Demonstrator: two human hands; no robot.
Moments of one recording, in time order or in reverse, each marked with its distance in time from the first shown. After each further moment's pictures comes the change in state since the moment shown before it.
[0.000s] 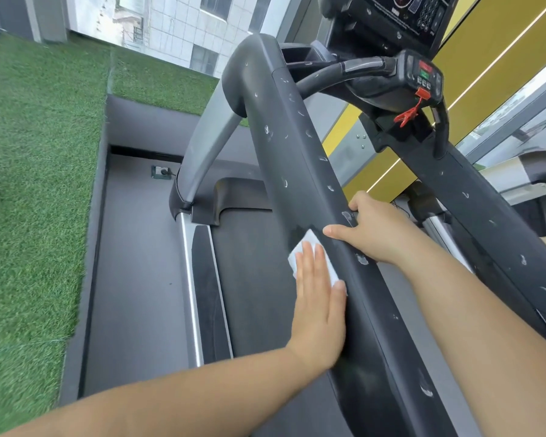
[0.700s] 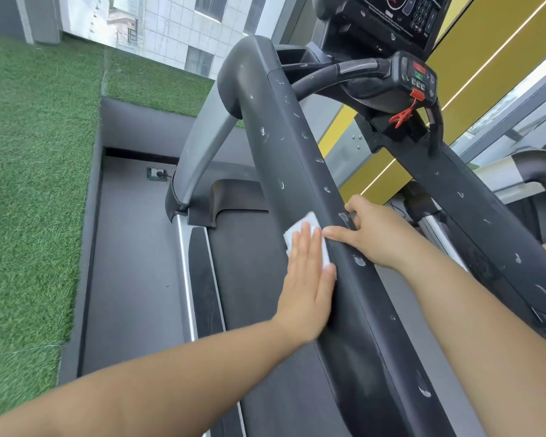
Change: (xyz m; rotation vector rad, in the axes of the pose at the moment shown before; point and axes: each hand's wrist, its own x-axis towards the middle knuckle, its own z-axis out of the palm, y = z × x) left_hand 0.030 -0.018 -0.014 0.155 -0.067 0.121; right_hand 0.003 0.011 0.005 0.066 0.001 -0.055
